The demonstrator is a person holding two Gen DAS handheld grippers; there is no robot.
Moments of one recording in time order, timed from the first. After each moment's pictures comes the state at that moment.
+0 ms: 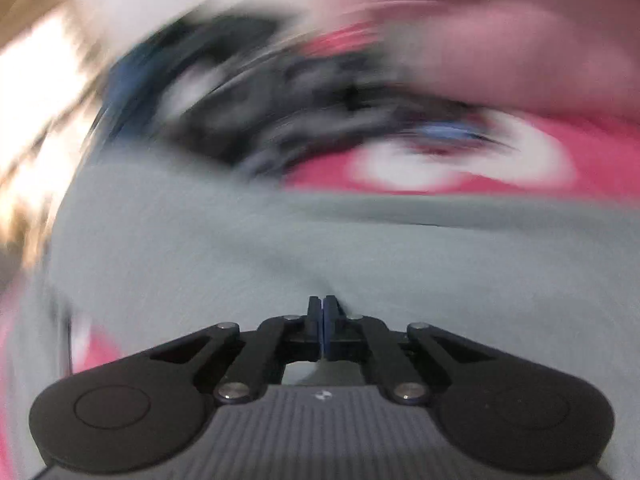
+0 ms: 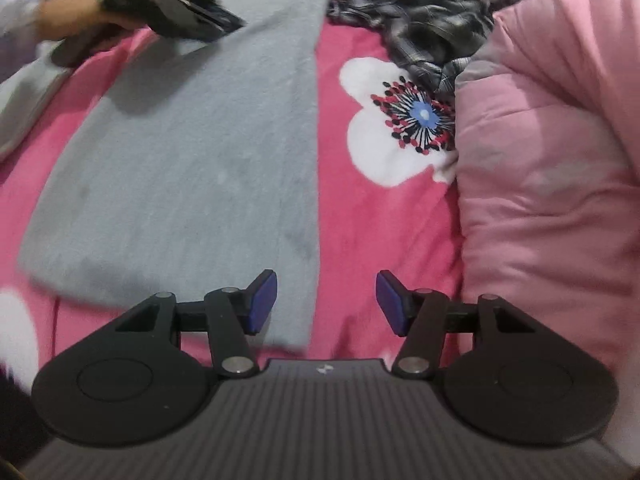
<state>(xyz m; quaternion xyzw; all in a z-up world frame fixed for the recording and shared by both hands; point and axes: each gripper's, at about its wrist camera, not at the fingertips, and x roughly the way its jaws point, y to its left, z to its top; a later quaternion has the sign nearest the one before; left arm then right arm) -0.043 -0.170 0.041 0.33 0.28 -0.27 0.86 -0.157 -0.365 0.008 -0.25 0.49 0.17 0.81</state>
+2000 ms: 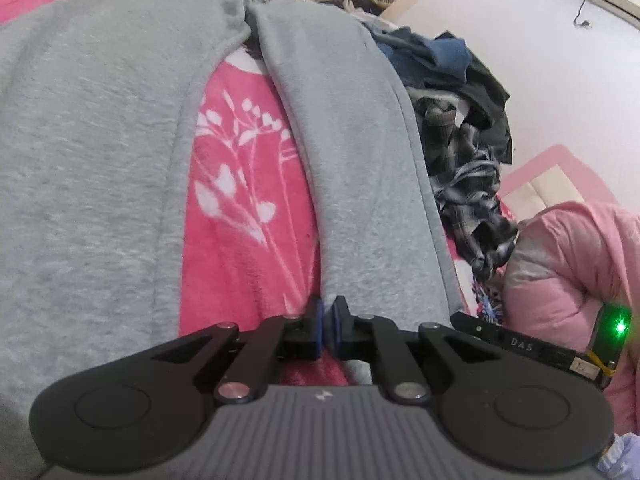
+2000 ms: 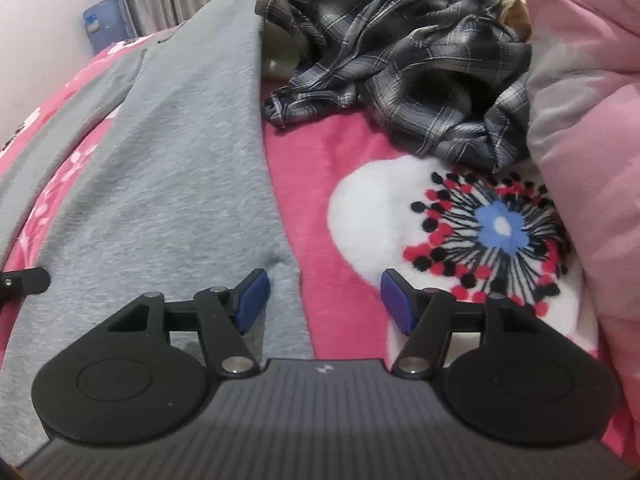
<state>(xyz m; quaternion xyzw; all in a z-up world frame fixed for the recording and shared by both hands) -0.089 0.013 -0.001 -0.31 0.36 -0.09 0.87 0.023 -0.307 -0.070 -0.02 0.41 0.15 0.90</state>
